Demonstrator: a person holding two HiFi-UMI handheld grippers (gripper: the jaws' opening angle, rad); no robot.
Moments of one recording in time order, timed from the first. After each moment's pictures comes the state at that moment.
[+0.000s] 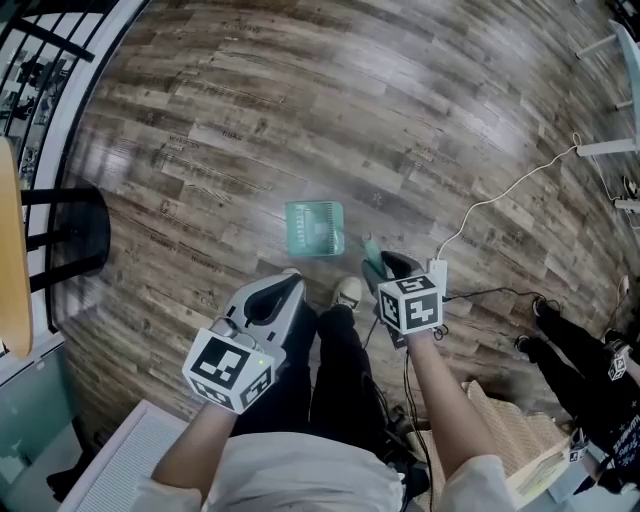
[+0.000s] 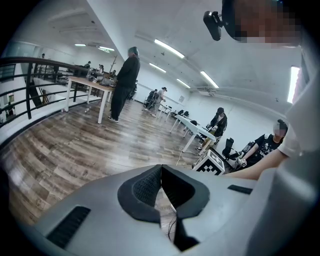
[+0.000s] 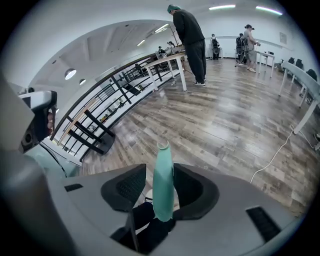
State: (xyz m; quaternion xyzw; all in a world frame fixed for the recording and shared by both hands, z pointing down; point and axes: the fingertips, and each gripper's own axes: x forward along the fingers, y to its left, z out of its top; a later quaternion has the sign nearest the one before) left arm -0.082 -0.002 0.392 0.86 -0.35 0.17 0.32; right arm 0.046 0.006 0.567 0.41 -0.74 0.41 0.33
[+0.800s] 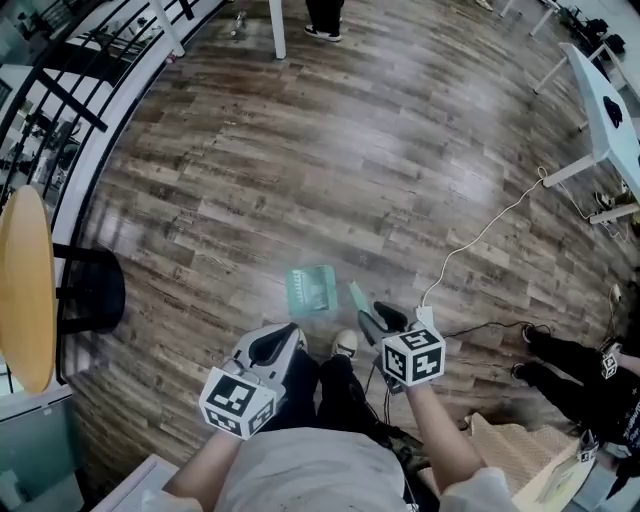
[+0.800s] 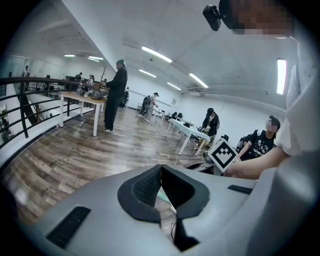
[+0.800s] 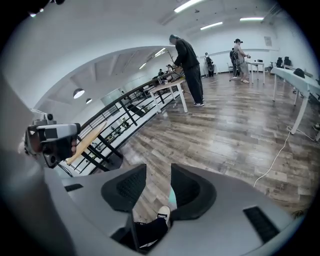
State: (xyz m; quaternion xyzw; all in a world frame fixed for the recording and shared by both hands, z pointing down) left arm -0.087 0.040 0.288 0.89 -0.34 0.17 0.26; right arm 0.048 0.033 0.400 0.45 -0.78 0.38 0.22
